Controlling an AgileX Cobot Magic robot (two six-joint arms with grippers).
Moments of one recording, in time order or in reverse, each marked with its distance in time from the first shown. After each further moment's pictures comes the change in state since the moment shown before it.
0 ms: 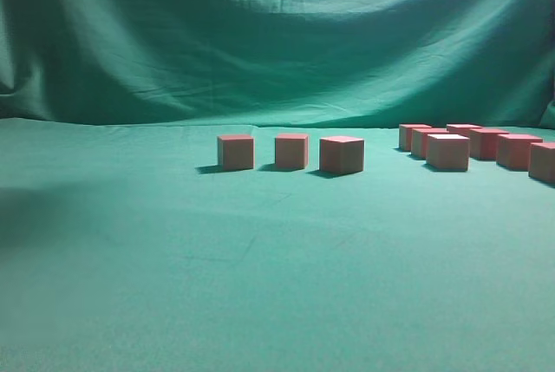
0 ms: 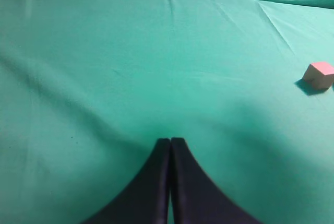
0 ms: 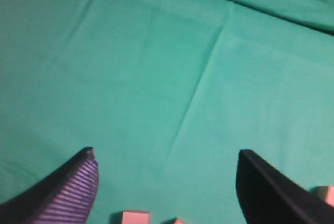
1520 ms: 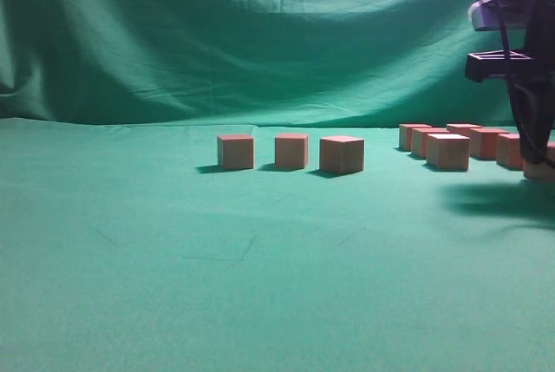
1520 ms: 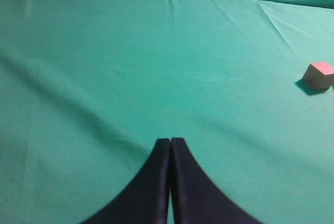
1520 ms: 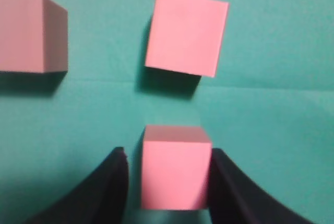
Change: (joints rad) left arm 0.000 0.000 0.000 0.000 0.000 0.000; right arm -0.372 -0.329 1.341 -0.014 -0.555 0.000
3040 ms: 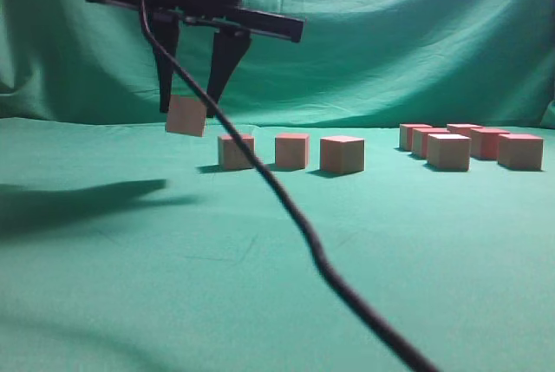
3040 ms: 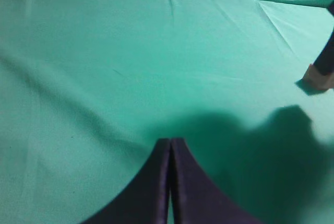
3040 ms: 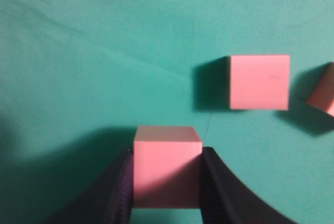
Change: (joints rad) left arm 0.000 0.000 0.000 0.000 0.000 0.000; right arm 0.563 0.431 -0.924 0.147 0.471 0.248
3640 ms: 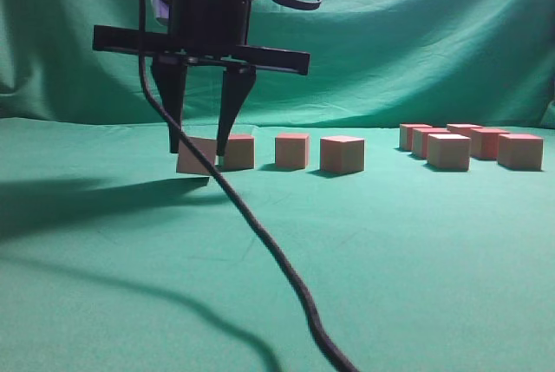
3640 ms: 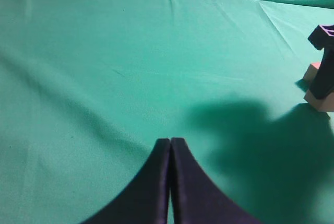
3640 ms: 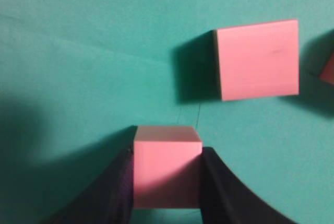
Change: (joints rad) left arm 0.000 0.000 0.000 0.000 0.000 0.000; right arm 0.000 0.068 -0.016 -0.006 0.048 0.093
